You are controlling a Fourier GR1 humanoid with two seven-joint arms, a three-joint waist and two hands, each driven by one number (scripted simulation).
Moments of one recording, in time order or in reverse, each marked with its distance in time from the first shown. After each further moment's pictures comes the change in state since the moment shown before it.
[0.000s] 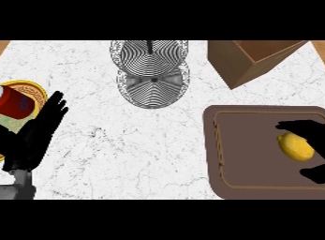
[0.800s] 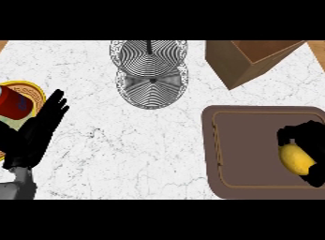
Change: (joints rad) left arm -0.017 -0.029 0.033 -0.002 -0.032 -0.033 0.030; right arm -0.024 0.038 0.035 0.039 0.170 -0.137 -0.107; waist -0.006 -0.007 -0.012
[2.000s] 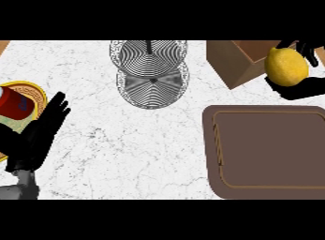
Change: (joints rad) left arm 0.019 -0.029 0.005 -0.012 -0.027 -0.001 -0.002; right arm -0.533 0.229 -0.296 -0.060 -0.437 0.109 0.312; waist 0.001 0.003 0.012
